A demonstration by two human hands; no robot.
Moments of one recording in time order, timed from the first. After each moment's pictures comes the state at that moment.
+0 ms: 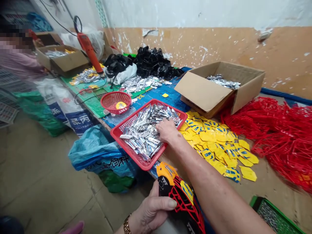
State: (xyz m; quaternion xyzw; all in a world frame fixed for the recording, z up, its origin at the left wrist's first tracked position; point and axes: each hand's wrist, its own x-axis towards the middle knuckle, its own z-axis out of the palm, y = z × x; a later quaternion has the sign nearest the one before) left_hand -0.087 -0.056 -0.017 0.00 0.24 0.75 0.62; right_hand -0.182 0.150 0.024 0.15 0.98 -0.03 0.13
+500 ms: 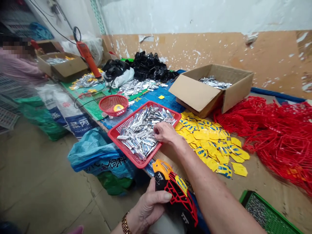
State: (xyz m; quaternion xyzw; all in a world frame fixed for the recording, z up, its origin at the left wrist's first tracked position) left_hand -0.082 -0.050 -0.013 -0.05 0.27 0.76 0.59; right_hand -0.157 0.161 0.020 0.13 0.97 -0.19 0.00
